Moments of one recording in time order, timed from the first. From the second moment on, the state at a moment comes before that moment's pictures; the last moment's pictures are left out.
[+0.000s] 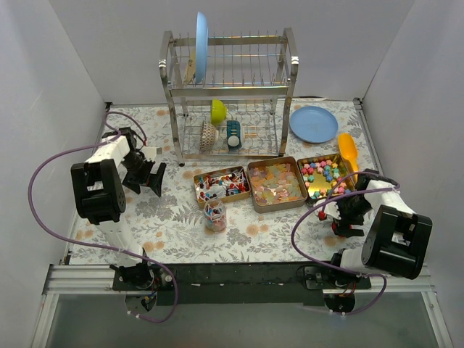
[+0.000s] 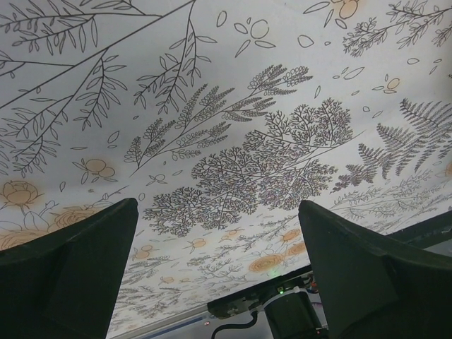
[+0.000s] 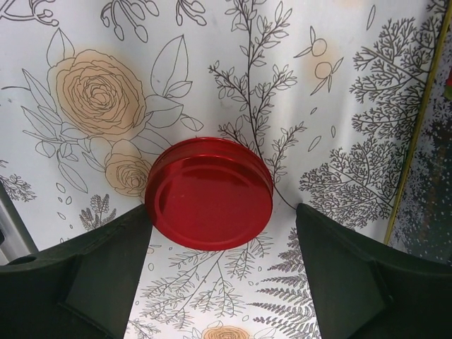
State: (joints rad) left arm 0.14 1.87 1.35 -1.08 0.25 0.42; right arm -0.28 1.36 0.70 -1.02 -0.25 -1.94
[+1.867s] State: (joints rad) left arm 0.17 1.14 0.88 -0.52 0.47 0.01; right arm 1.00 1.93 1.95 -1.35 -0.37 -1.14
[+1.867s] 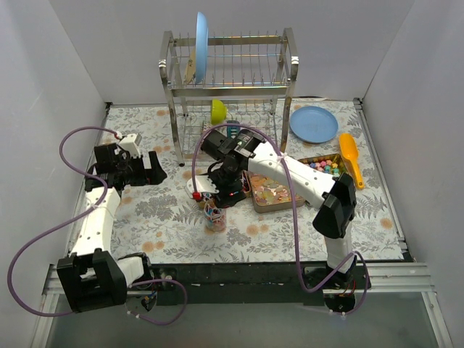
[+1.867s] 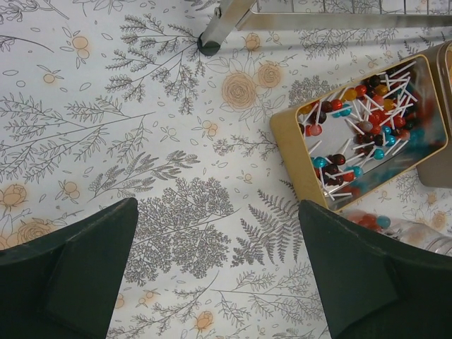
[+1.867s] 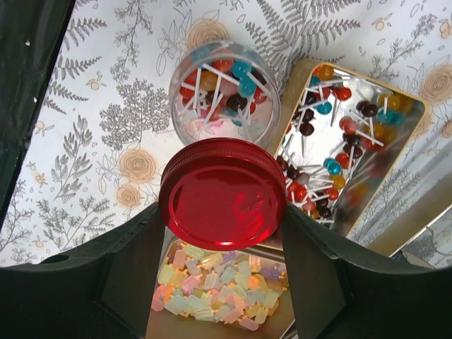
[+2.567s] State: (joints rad) left arm 0.17 1.07 0.81 -0.51 0.47 0.02; right arm 1.10 2.06 2.04 -1.35 -0.29 -1.05
